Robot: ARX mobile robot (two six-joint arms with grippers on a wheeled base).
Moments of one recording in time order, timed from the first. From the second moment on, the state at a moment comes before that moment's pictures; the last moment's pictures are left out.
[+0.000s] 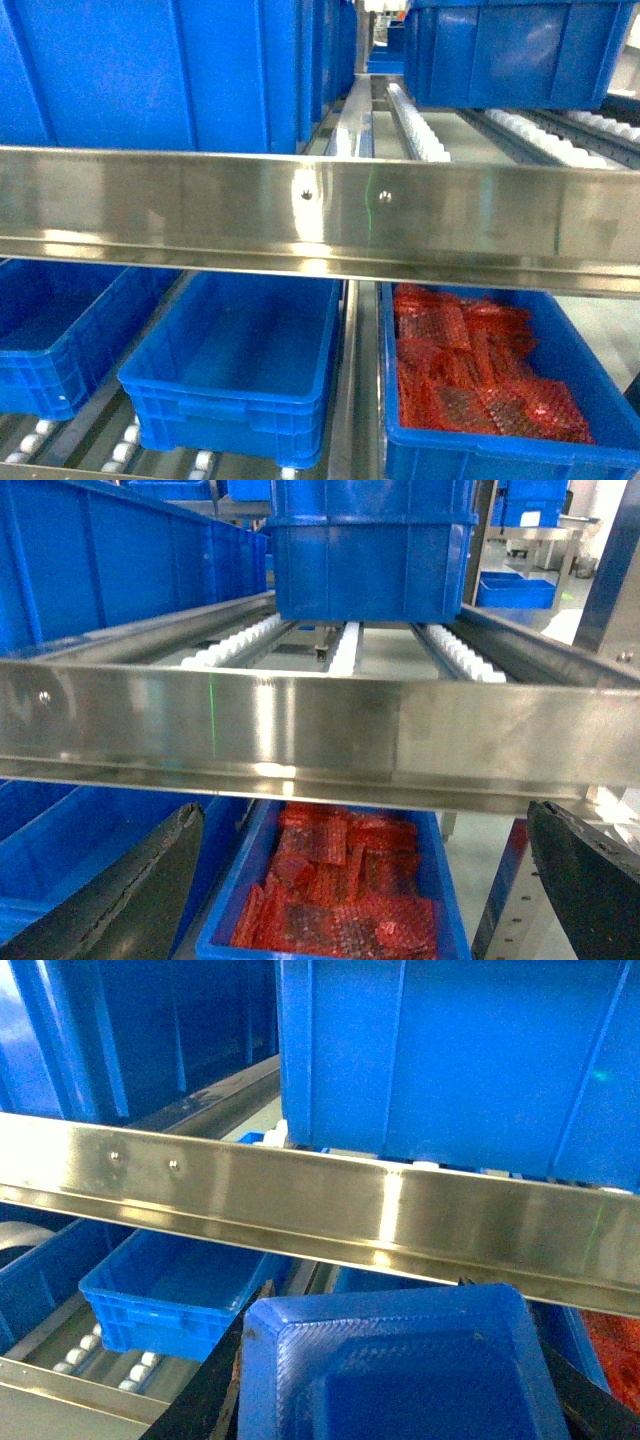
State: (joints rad) left arm -0.11 0.43 0.29 0.00 -0.28 -0.05; right arm 0.00 0.00 0.01 0.00 0.00 0.00
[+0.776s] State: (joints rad) left arm -0.11 0.43 0.29 0.00 -0.28 -0.05; right arm 0.00 0.00 0.01 0.00 0.00 0.00
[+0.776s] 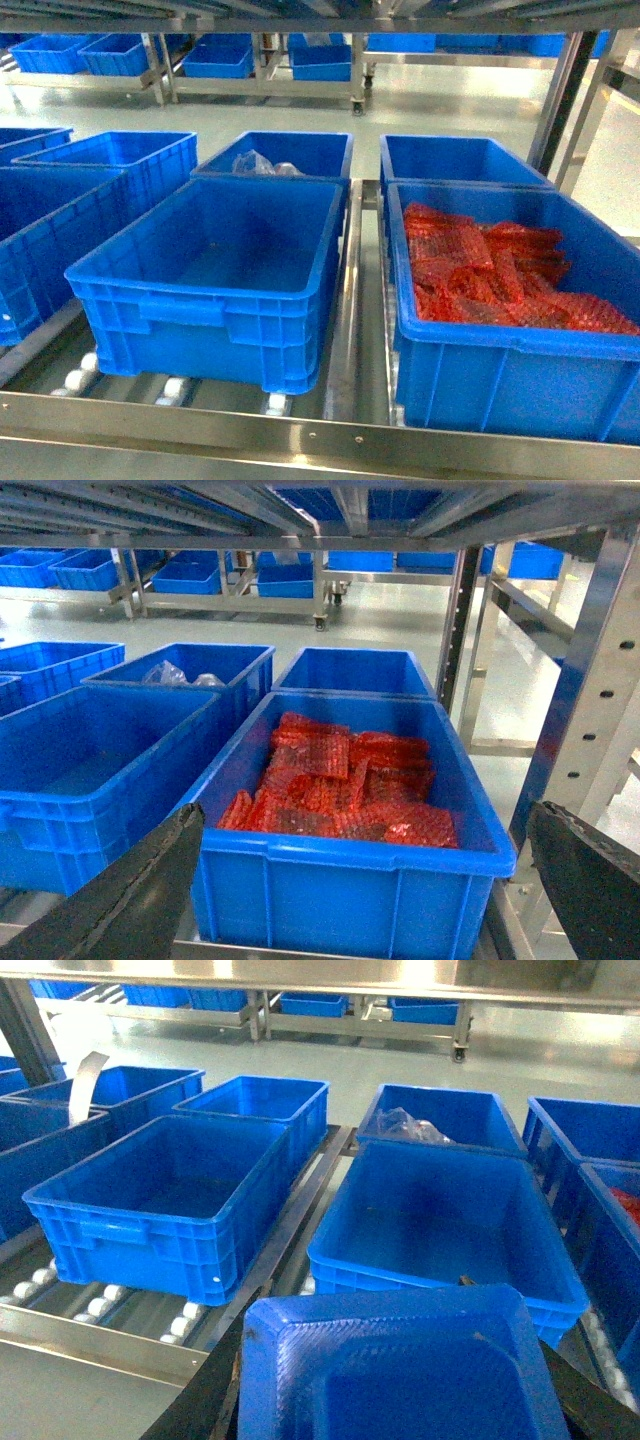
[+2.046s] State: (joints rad) left arm -0.11 0.43 0.28 0.00 -0.28 -0.05; right arm 0.00 0.00 0.01 -0.01 0.00 0.00
